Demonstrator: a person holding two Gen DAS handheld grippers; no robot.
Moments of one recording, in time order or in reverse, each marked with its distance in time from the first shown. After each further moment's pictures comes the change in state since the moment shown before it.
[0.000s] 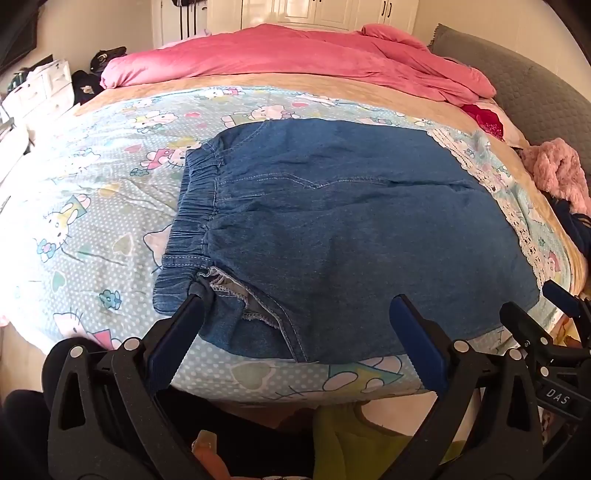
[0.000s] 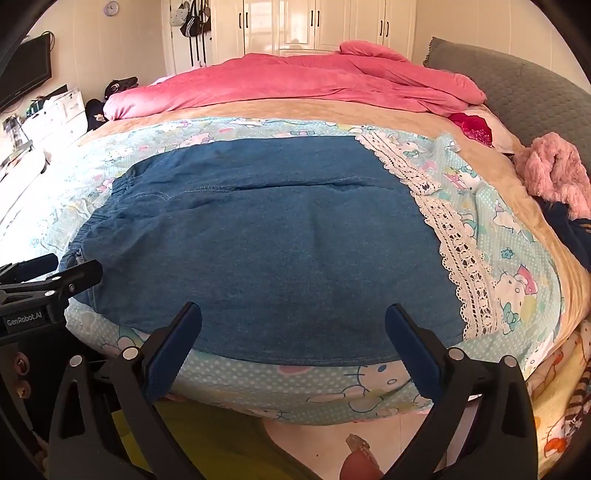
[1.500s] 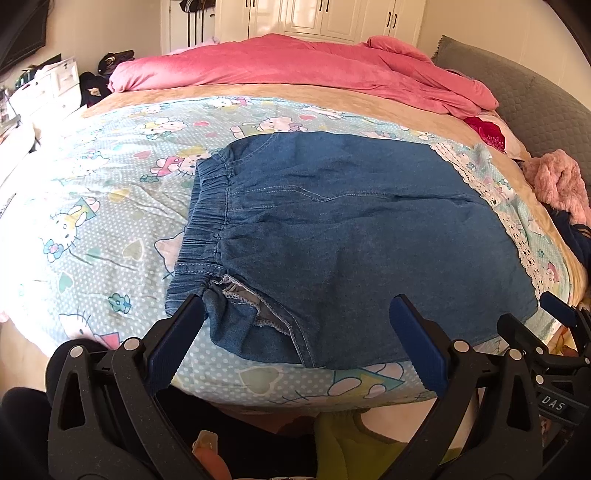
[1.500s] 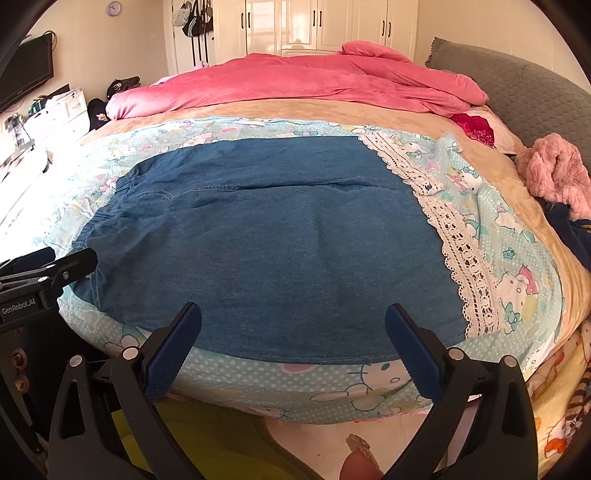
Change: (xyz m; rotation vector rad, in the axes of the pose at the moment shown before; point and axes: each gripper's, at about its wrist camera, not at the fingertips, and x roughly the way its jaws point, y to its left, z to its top) left arm -0.009 0.009 0.002 -0.021 -0.041 0.004; right arm 0.000 0.008 0.000 -0.008 0.004 0.003
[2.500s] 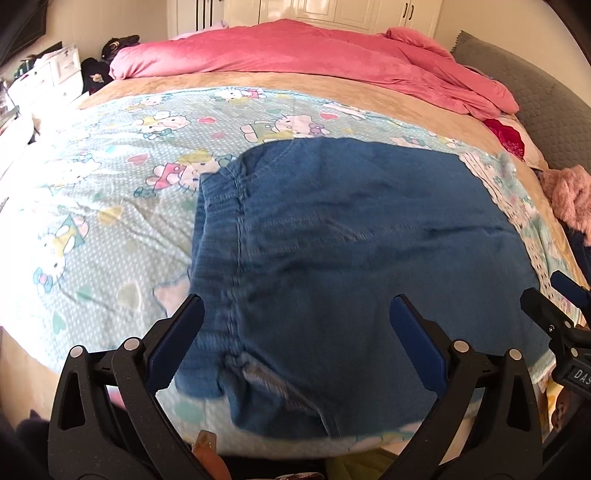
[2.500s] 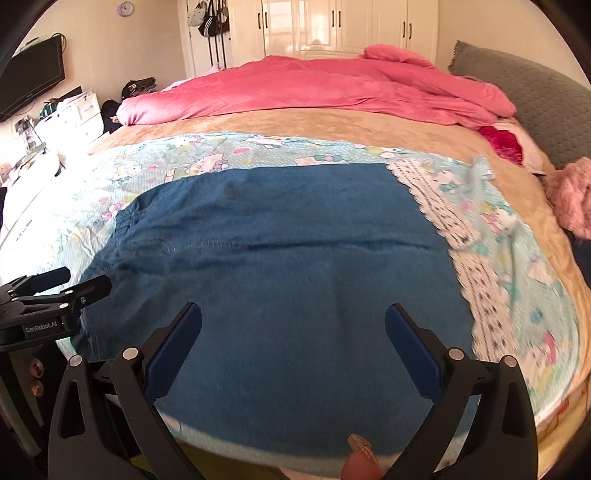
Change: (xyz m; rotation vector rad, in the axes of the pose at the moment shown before) left arm 0.047 0.023 0.056 -0.037 0.068 0.023; right arm 0.043 -0.001 0.081 -0.034 0.005 0.089
